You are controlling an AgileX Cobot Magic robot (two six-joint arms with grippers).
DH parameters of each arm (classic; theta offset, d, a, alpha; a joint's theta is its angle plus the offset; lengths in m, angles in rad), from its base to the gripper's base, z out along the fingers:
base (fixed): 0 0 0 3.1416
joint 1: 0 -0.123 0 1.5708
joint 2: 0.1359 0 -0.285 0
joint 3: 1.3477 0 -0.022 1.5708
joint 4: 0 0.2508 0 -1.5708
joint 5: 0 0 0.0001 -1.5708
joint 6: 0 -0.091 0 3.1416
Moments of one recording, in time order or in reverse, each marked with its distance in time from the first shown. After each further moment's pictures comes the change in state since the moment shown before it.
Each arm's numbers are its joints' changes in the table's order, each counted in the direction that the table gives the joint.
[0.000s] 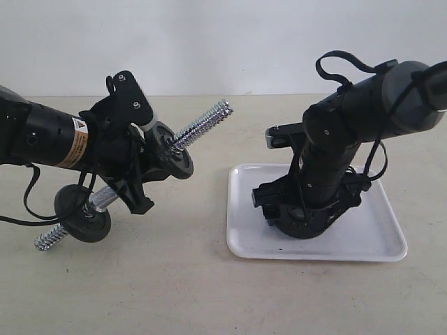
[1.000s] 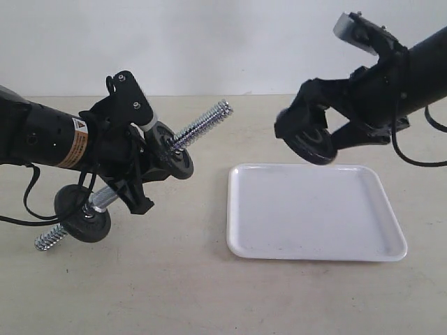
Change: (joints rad) left arm 0.000 0.000 0.000 0.000 0.000 0.000; right arm 0.343 -0.364 0.033 1.045 0.257 1.079
